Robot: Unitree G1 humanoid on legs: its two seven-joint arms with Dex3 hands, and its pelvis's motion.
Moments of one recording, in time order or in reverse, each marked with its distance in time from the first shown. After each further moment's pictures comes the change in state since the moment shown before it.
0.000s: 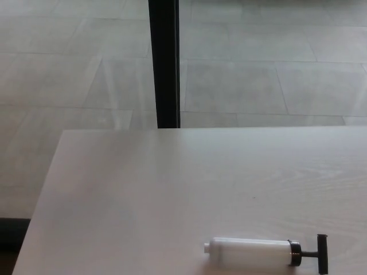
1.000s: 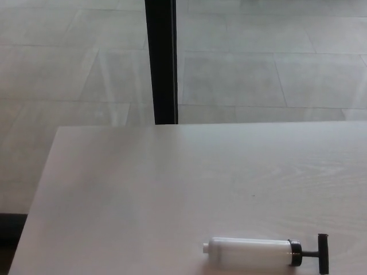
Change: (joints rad) left_arm -0.565 0.109 0.205 -0.414 -0.193 0.055 0.064; right_arm -0.258 -0.189 -0.251 -0.273 0.196 0.064 -0.054
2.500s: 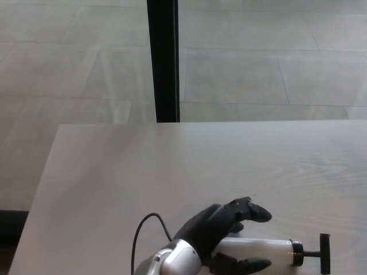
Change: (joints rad) left_arm -0.098 -0.490 -1.425 -0.625 0.460 0.235 -0.006; right_arm 0.049 0.259 0.554 -0.674 -0.065 0.112 0.019
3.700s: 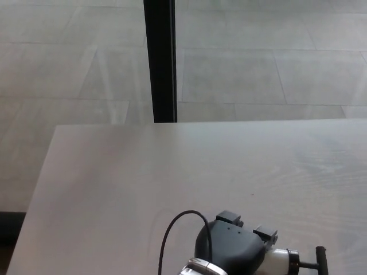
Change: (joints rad) left_arm -0.168 0.027 -0.427 0.050 0.504 0.269 0.037; right_arm -0.073 0.000 0.062 -0.008 -0.024 0.051 0.001
